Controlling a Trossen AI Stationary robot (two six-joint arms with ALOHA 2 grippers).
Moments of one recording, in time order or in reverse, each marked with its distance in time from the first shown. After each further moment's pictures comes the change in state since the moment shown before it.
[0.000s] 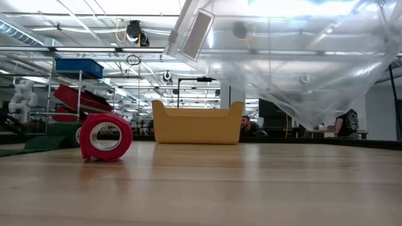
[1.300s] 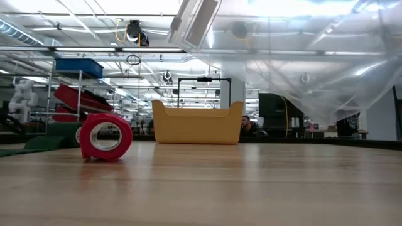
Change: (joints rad) left arm -0.096 0.064 -0.001 0.044 -0.096 -0.088; right arm 0.049 -0.014 0.000 -0.008 0.002 -0.068
